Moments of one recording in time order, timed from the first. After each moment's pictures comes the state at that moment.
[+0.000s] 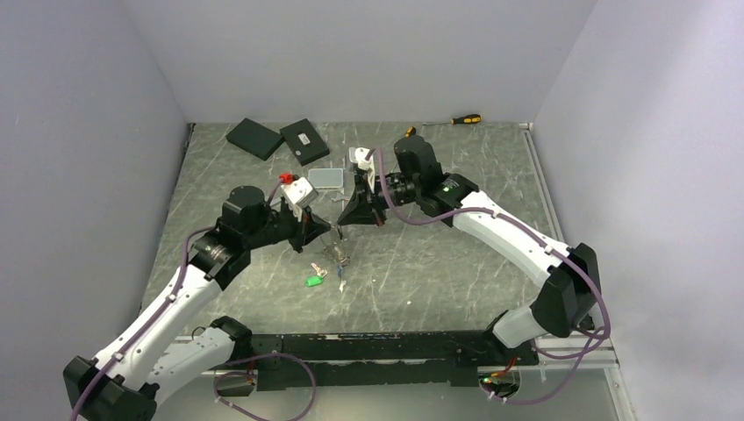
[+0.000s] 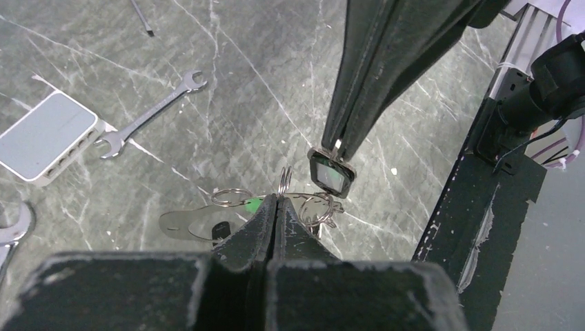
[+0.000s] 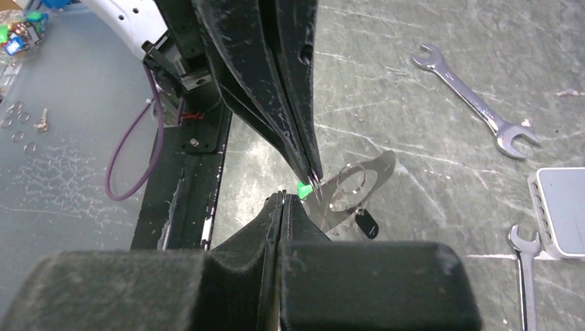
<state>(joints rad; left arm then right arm) -0.50 0.86 0.81 -0.30 0.50 0.04 0.71 1.47 1.30 -0.29 -0.92 -0.21</state>
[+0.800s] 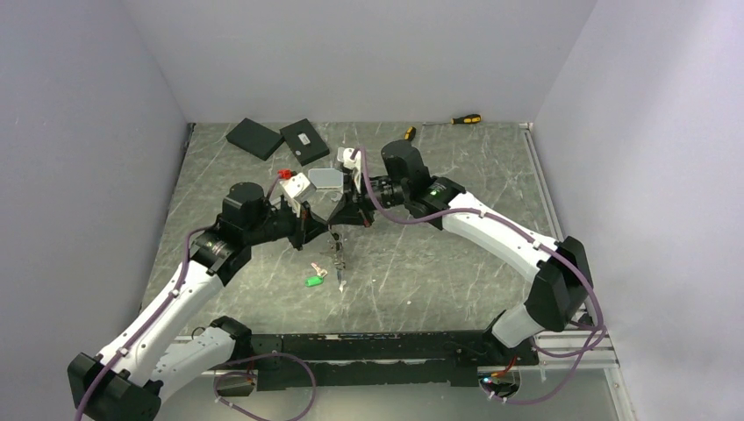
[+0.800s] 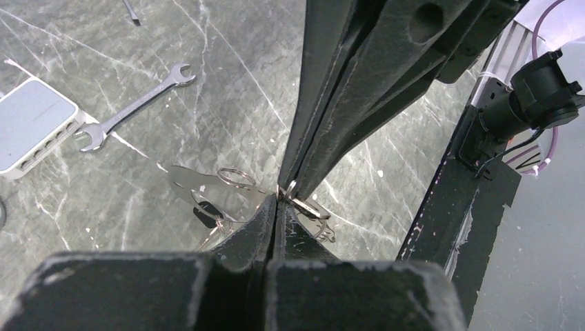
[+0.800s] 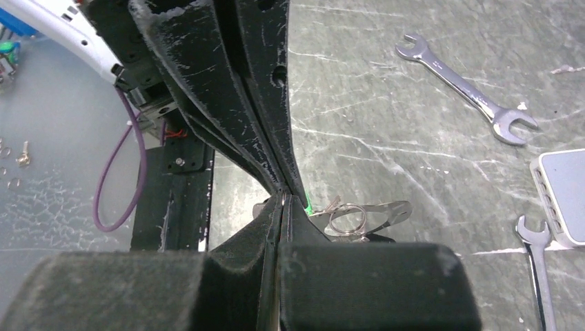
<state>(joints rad) -0.47 0.89 0.81 -0.29 0.56 -0.03 0.77 1.52 1.31 -0.21 -0.80 -0.11</state>
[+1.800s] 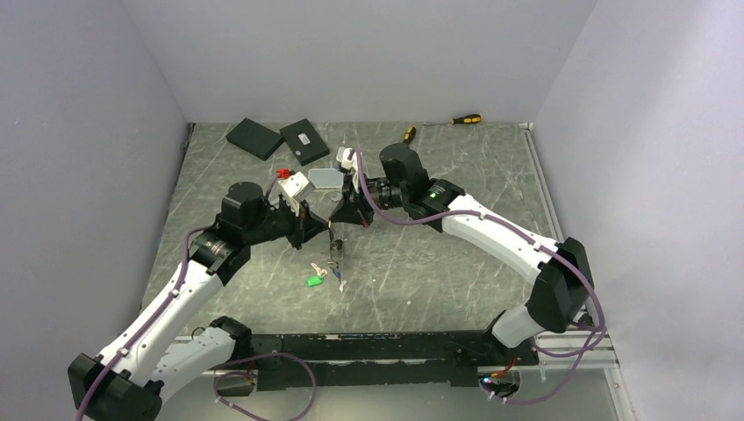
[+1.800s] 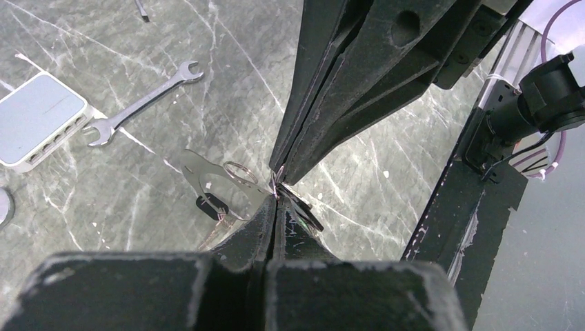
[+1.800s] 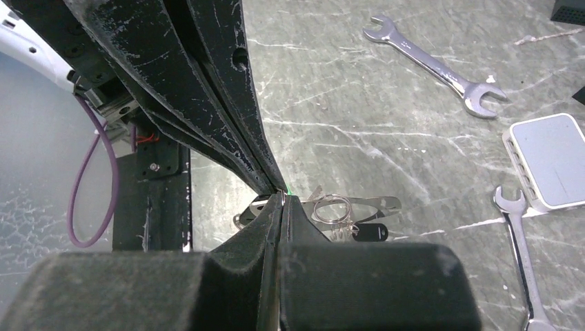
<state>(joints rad) -0.46 0.89 0.81 -0.30 0.55 -0.02 0.78 1.52 1.30 -0.21 -0.67 -0.09</state>
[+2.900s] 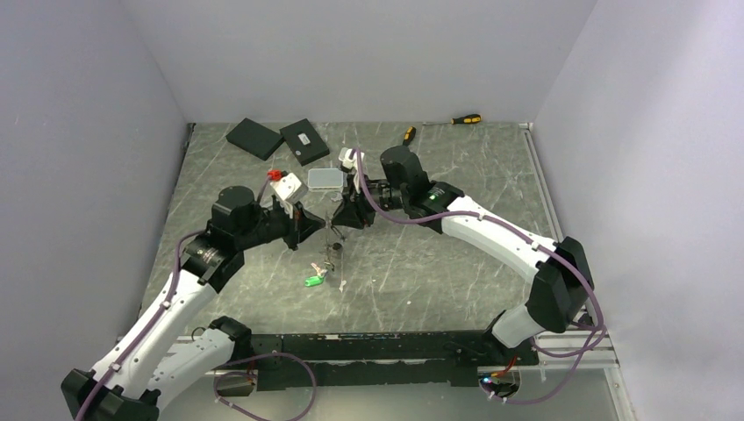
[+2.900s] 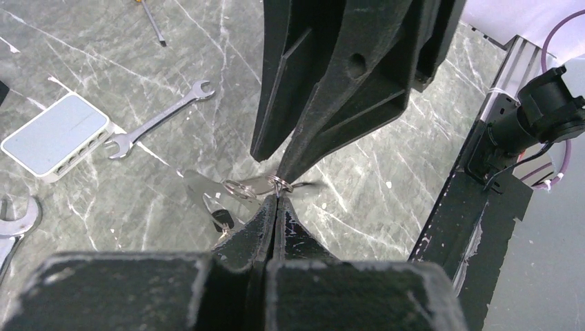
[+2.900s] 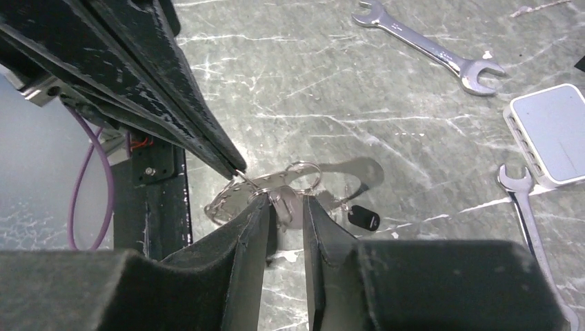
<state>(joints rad) -0.46 0.83 0.81 -0.30 0.53 -0.02 0.78 1.52 1.27 -0.20 -0.63 -0.03</state>
